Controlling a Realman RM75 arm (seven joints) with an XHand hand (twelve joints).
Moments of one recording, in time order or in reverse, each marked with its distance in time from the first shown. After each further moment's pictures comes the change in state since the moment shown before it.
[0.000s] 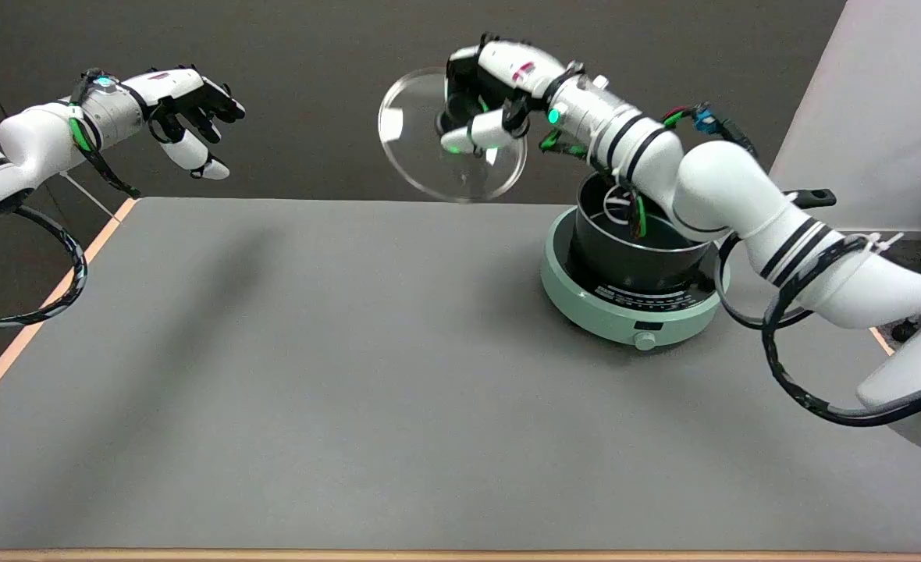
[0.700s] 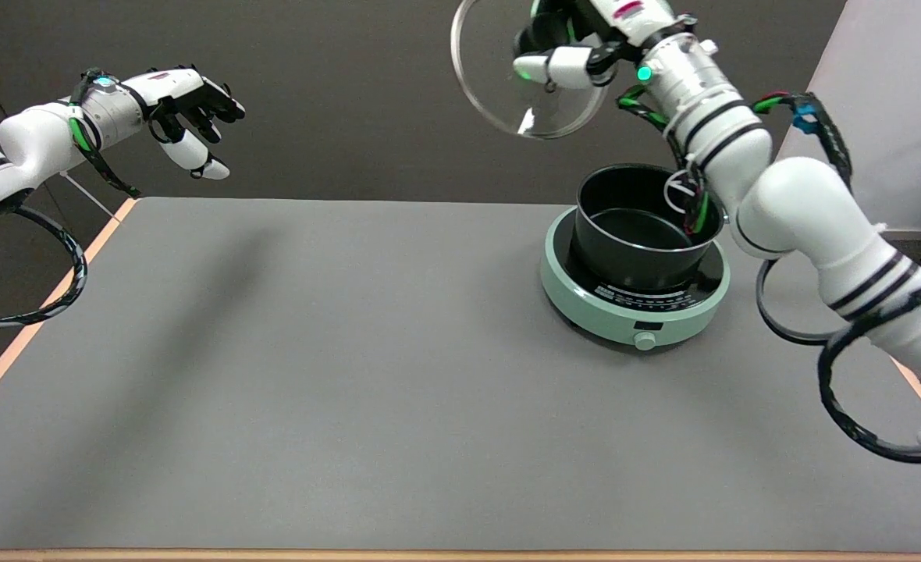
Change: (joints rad) arm -0.233 0.115 0.267 0.299 -0.063 0.247 0.006
